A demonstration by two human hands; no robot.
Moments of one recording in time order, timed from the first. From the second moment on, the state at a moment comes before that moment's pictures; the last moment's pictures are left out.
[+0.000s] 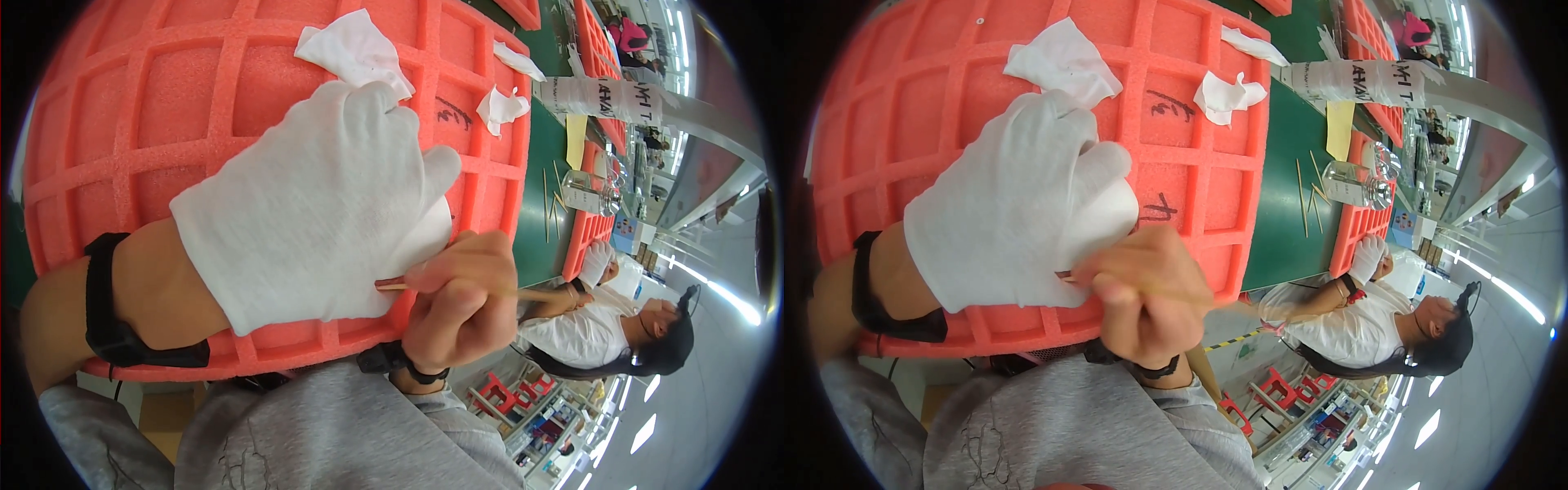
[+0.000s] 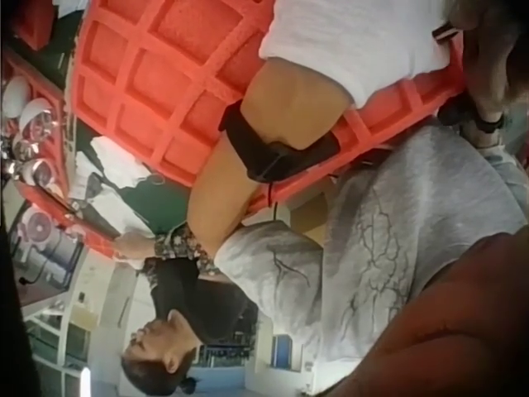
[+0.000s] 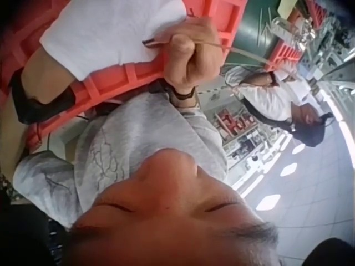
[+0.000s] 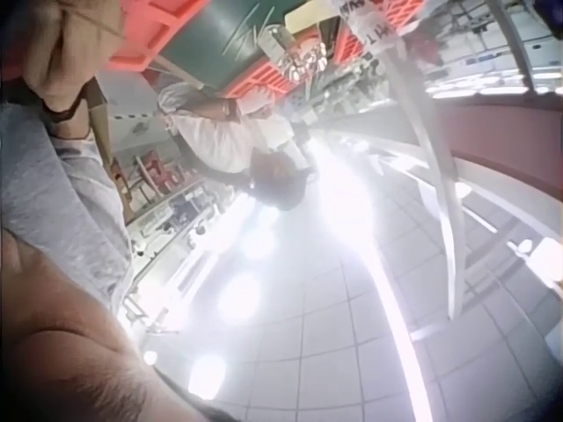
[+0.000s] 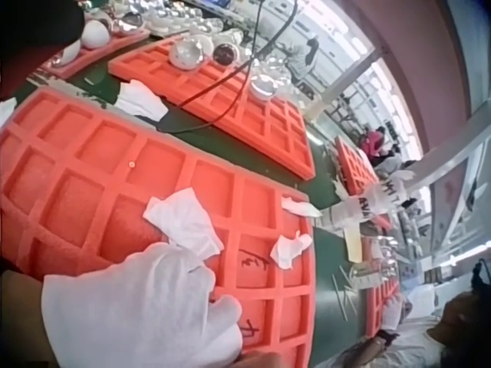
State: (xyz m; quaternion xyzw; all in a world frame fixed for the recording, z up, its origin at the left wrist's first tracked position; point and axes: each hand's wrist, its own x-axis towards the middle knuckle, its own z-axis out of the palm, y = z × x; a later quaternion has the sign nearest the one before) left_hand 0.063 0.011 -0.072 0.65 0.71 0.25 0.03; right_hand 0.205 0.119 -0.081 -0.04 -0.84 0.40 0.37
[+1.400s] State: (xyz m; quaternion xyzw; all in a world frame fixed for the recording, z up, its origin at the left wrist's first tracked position) left_hand 0.064 0.010 -0.077 0.63 0.72 0.27 0.07; right_hand 0.217 0.115 -0.074 -0.09 -0.78 0.52 0.33
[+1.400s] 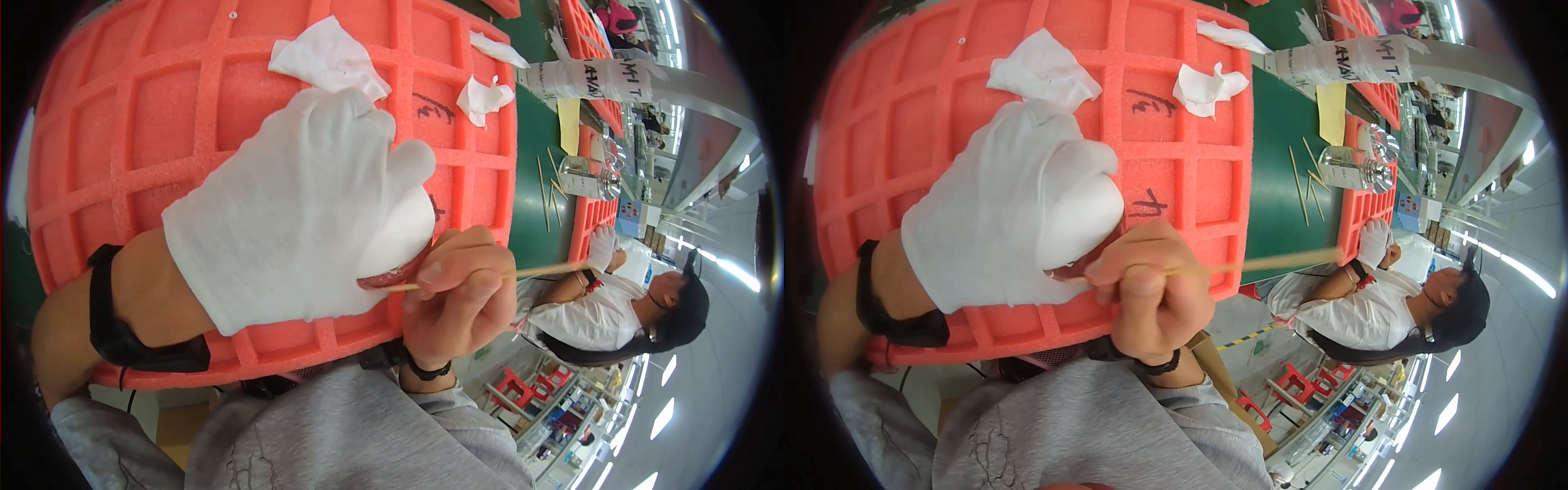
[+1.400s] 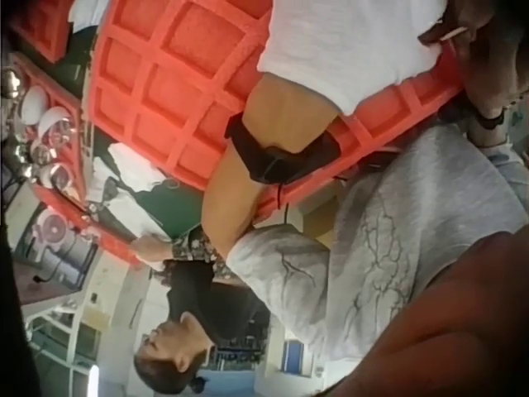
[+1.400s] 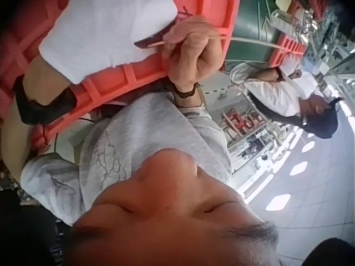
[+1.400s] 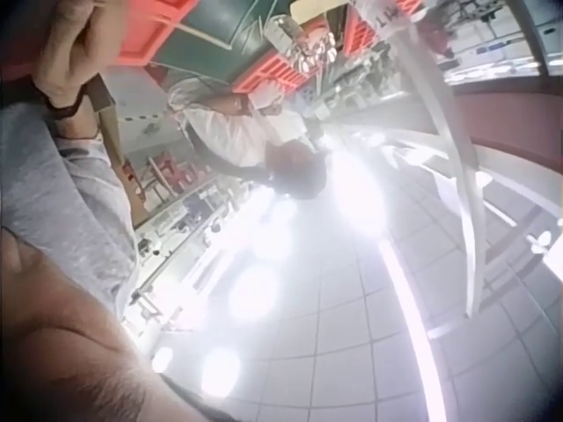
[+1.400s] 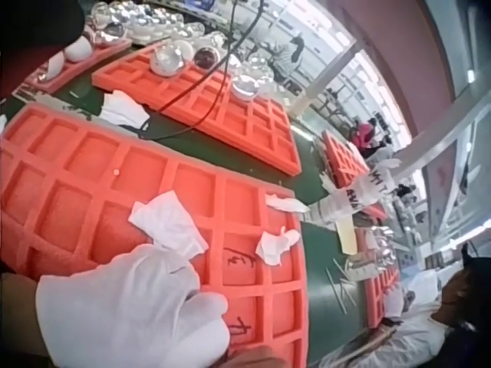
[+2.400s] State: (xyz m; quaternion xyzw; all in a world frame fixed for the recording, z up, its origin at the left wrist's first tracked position) left_hand 0.075 0.015 -0.062 0.61 0.75 0.27 0.01; right_hand 0.232 0.130 -0.043 -0.09 -0.93 0.16 0.31
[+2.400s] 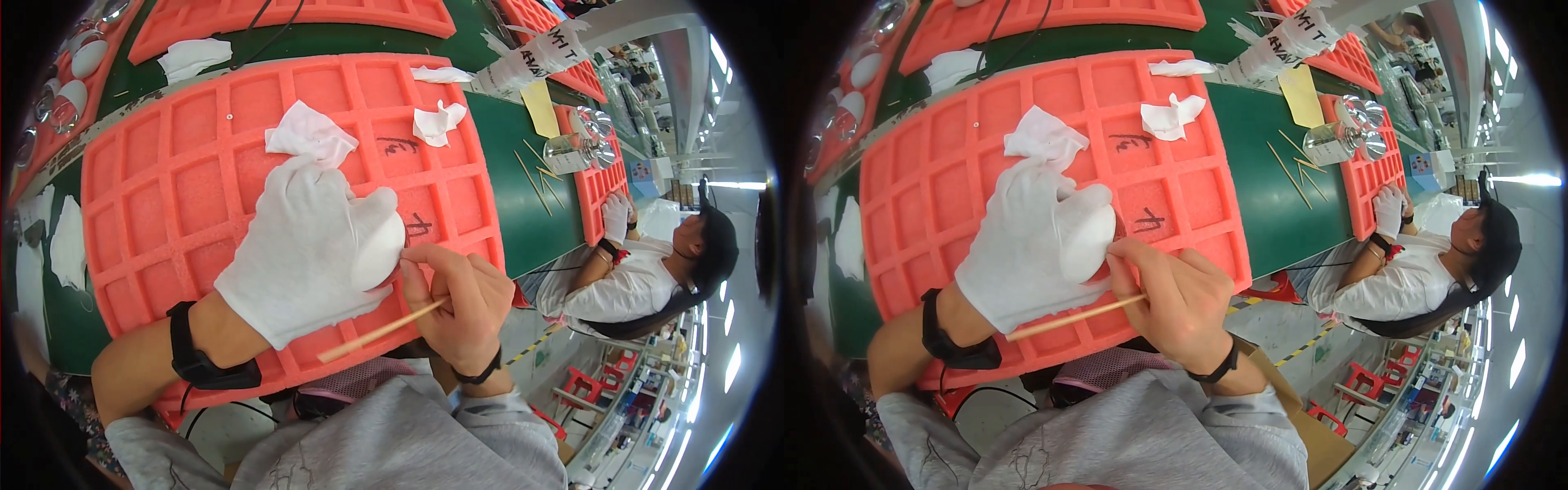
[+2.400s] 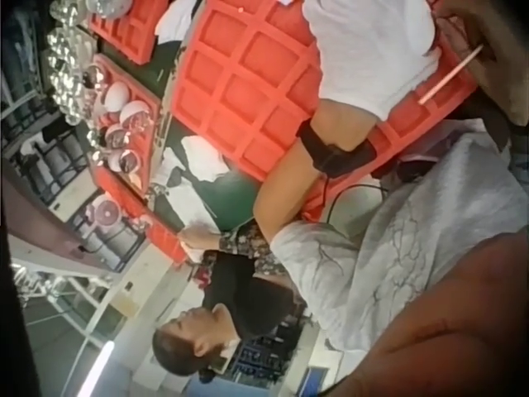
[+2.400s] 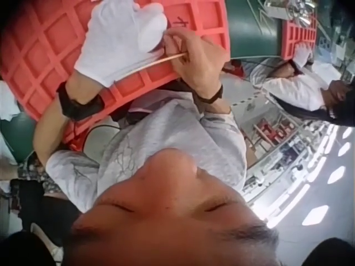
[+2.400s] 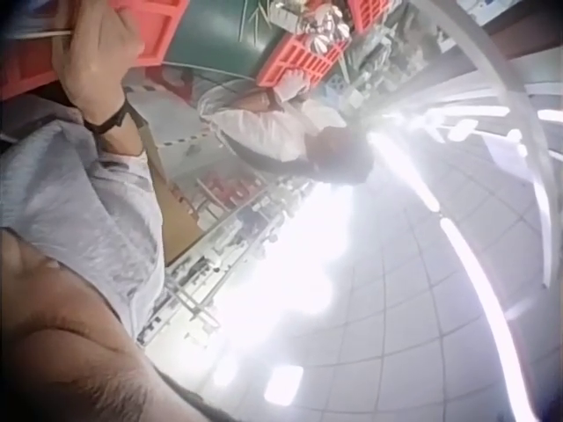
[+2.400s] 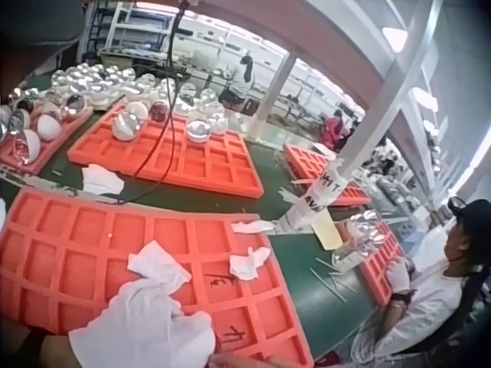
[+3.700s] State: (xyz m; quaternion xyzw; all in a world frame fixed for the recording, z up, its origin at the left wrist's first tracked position) left_hand 0.067 0.027 -0.072 0.67 0.63 0.37 0.09; right_hand 0.240 0.151 -0.039 0.04 -0.96 0.20 0.19
